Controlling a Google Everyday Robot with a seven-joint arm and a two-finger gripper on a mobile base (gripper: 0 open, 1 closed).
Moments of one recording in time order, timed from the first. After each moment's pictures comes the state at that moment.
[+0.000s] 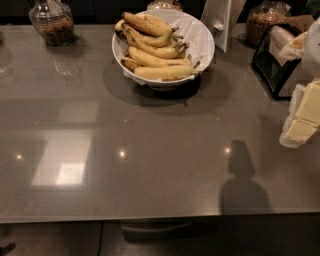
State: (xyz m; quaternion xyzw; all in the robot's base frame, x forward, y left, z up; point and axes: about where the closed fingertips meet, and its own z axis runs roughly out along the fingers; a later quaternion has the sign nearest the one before) arm 0.438 -0.216 0.979 -0.60 0.78 -0.04 0.16
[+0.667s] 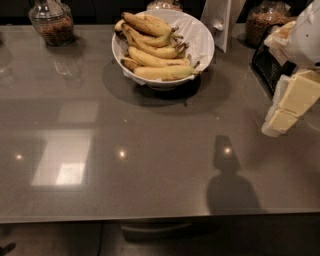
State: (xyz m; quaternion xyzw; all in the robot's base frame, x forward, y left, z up) arm 0.457 -0.187 0.989 -0.62 0.75 -0.03 0.22
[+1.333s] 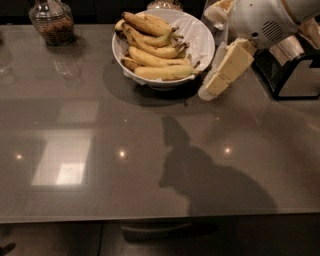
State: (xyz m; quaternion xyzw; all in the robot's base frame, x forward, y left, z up) arm 0.517 -0.084 1.016 -0.64 0.67 0.10 0.36
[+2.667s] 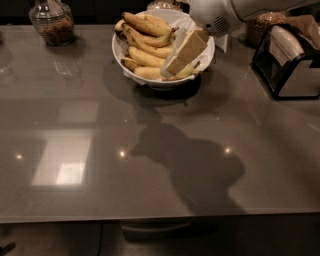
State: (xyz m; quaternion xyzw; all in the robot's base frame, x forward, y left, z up) arm 0.583 -0.016 1.027 -0.65 0.60 0.11 0.46
